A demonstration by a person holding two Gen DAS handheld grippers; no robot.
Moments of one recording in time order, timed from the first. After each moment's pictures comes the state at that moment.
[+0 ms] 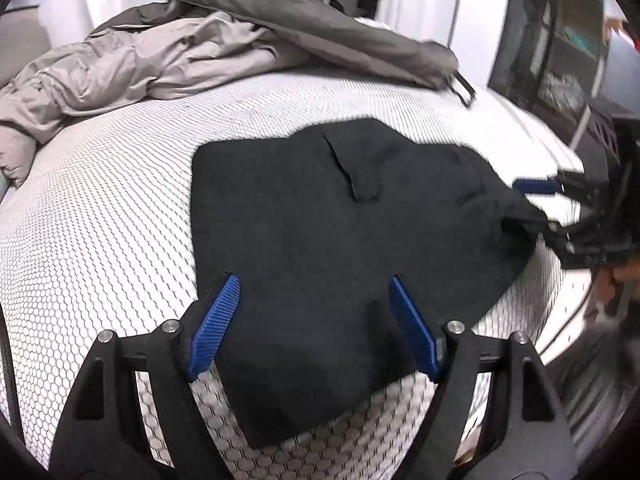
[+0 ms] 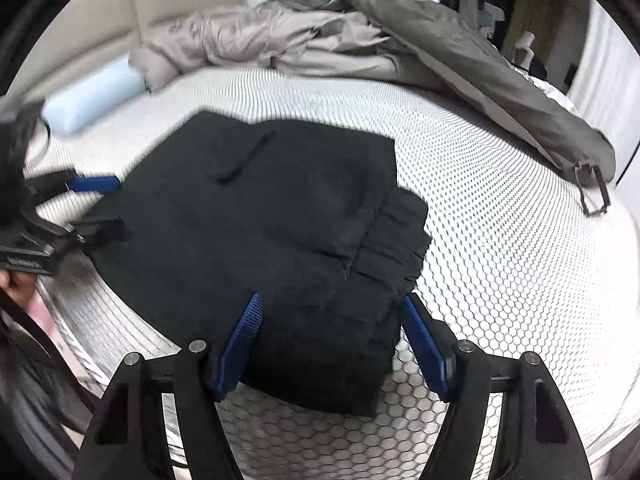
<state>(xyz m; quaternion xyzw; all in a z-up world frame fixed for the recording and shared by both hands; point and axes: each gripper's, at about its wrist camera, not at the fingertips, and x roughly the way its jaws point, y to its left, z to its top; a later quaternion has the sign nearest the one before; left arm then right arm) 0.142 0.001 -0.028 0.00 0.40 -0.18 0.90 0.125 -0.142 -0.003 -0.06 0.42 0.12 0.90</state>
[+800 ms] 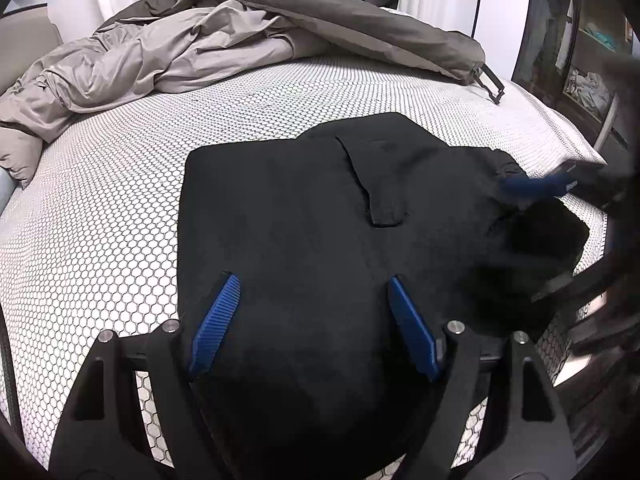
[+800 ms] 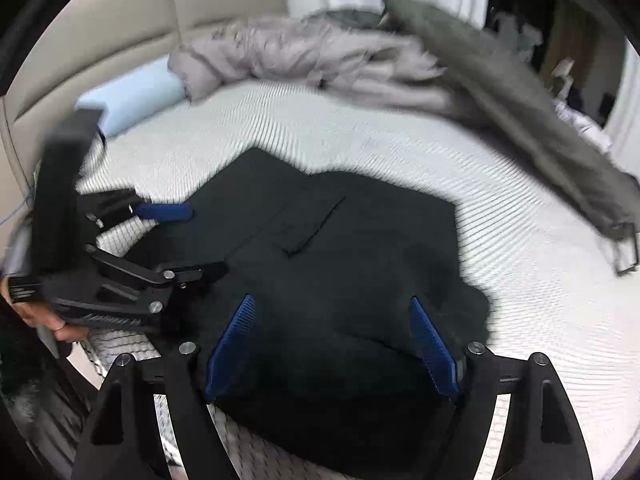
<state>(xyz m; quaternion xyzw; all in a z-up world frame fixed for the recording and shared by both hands) 0.174 -0.031 -0.041 0.03 0.42 -0.14 0.90 0.181 -0.077 0.009 -0.09 0.42 0.19 0.88</state>
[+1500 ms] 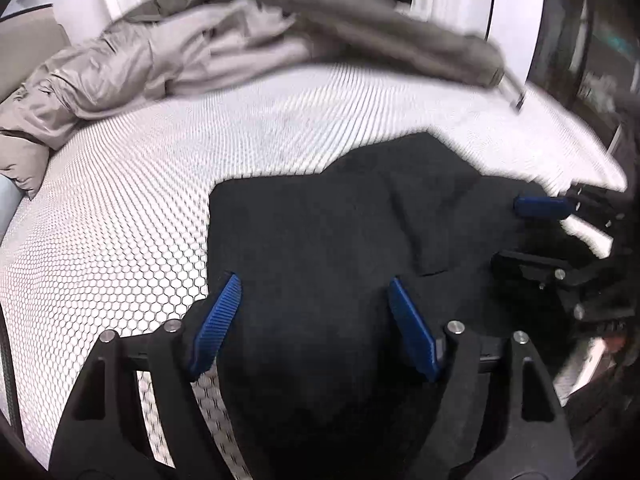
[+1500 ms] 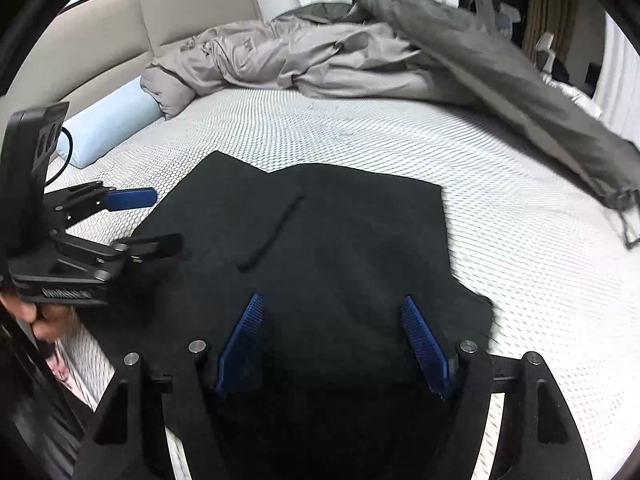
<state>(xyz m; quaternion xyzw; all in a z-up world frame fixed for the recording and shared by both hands) 0.223 -0.019 -0.038 0.05 0.45 -0.11 0.89 0.232 -0.099 -0.008 -0.04 0.42 0.17 0.89</state>
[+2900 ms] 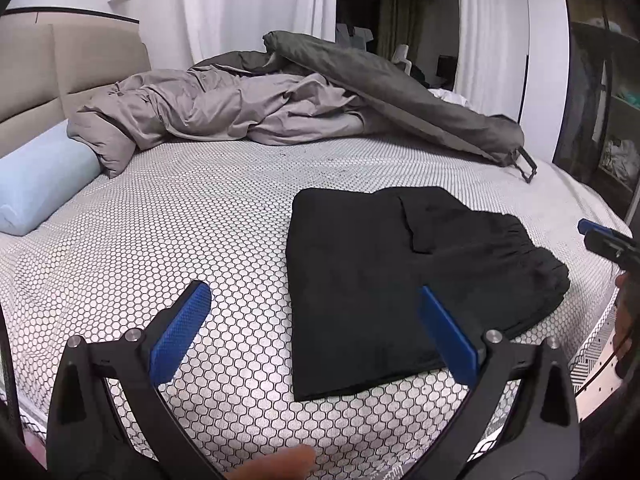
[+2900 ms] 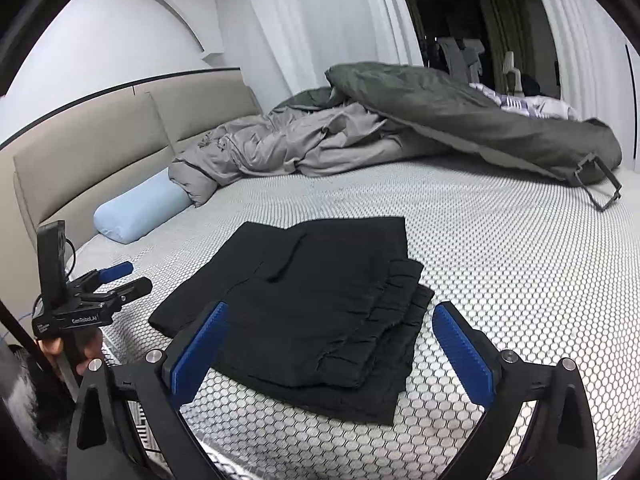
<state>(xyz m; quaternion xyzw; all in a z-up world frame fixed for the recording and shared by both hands) 0.061 0.024 0.002 -0.03 0.29 -0.03 0.96 0.102 -0.173 0.029 0.08 0.27 0.18 0.94</state>
